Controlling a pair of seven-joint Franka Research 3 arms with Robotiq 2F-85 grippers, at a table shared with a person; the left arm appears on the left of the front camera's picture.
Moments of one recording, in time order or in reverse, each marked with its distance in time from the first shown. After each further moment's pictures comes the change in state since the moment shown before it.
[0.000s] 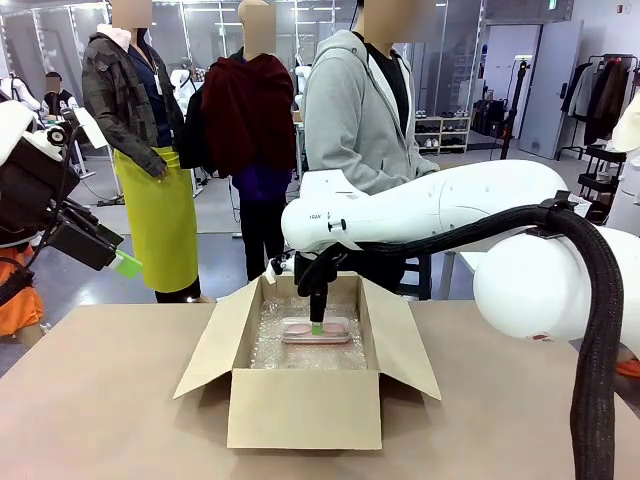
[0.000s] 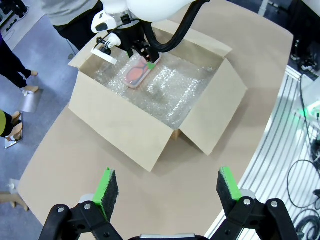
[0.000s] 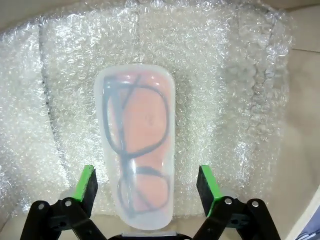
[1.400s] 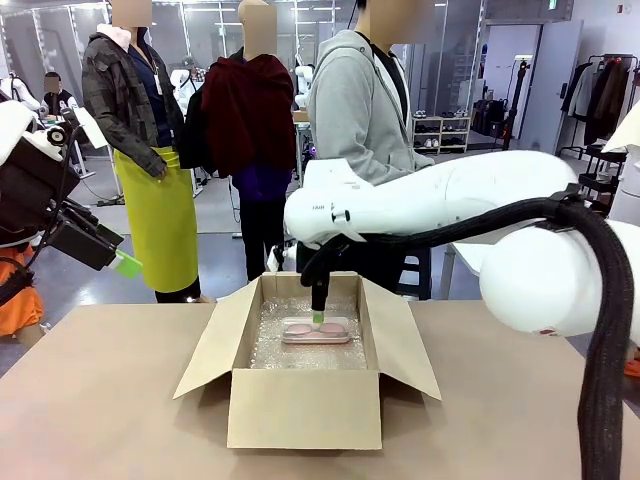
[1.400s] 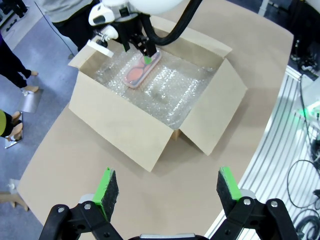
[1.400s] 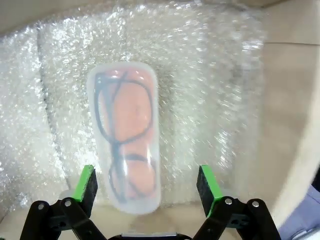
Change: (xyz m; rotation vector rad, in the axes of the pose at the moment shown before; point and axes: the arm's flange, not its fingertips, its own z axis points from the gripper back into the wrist) left arm 0.000 0.000 0.000 0.000 0.000 0.000; right arm -0.006 -0.003 0.035 -0.058 -0.026 -0.011
